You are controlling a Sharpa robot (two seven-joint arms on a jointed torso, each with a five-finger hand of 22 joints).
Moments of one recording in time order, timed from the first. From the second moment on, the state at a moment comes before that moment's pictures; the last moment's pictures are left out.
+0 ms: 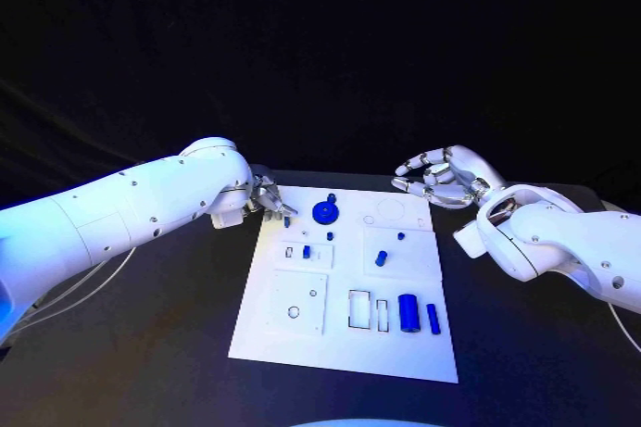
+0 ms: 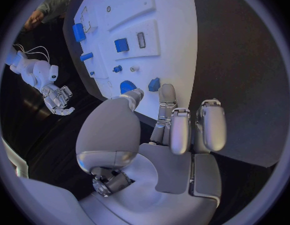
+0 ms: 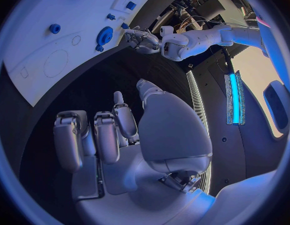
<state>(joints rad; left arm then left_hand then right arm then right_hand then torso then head) 1.35 -0.53 -0.03 1.10 -1.07 0.26 -0.53 1.10 -0.17 0.33 0.29 0.22 0.82 0.10 0.63 0.63 1.11 0.02 0.87 0.65 1.46 -0.04 1.50 1.31 0.06 1.37 0.07 1.45 1.31 1.31 -0.97 -0.14 1.64 -0.77 -0.56 0.13 1.29 -0.13 0.19 0.29 0.26 0.83 0.17 0.27 0.37 1.33 0.09 1.35 1.31 1.47 0.02 1.53 1.31 0.01 1.47 0.12 1.51 1.31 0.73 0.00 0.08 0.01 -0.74</state>
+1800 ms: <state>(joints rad) 1.34 -0.52 -0.03 1.08 -1.03 0.27 -0.53 1.38 -0.12 0.51 0.27 0.22 0.83 0.08 0.67 0.61 1.14 0.01 0.89 0.64 1.47 -0.05 1.51 1.31 0.06 1.39 0.06 1.46 1.31 1.31 -0.96 -0.14 1.64 -0.77 -0.56 0.13 1.29 -0.13 0.19 0.29 0.26 0.83 0.17 0.28 0.37 1.33 0.09 1.35 1.31 1.47 0.02 1.53 1.31 0.01 1.47 0.12 1.51 1.31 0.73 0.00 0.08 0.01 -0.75</state>
